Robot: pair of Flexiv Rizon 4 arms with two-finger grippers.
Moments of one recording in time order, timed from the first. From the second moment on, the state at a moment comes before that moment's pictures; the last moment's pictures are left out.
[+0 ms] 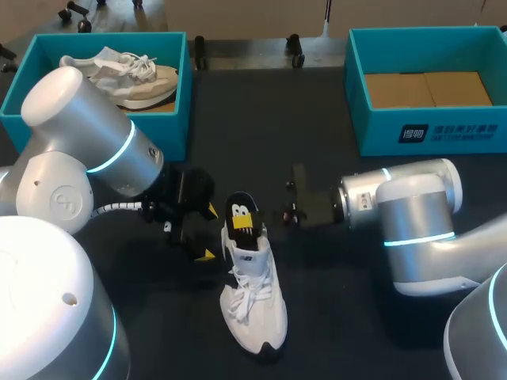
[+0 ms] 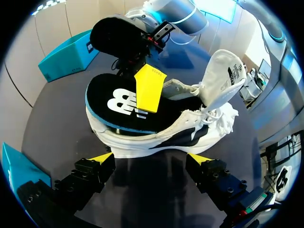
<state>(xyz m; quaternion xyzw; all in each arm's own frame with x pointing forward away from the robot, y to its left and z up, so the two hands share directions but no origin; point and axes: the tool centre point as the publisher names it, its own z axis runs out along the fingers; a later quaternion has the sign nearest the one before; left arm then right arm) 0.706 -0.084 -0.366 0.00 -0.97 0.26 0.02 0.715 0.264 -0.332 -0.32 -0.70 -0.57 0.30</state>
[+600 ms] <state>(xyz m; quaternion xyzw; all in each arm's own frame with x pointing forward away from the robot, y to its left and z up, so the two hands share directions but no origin) 0.706 -0.084 -0.366 0.00 -0.97 0.26 0.02 0.736 0.258 -0.325 -0.32 -0.69 -0.59 0.28</state>
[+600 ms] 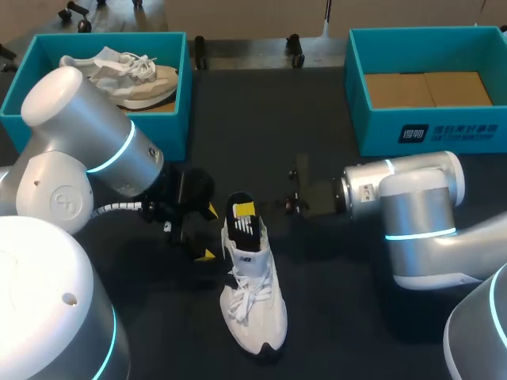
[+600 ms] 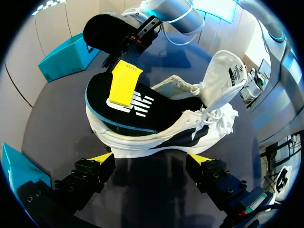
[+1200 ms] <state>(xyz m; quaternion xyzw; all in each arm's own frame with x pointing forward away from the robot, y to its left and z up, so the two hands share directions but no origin) 0.706 -0.084 -0.366 0.00 -0.97 0.26 0.02 0.718 0.255 -0.344 -0.38 -0.66 -0.57 0.31</state>
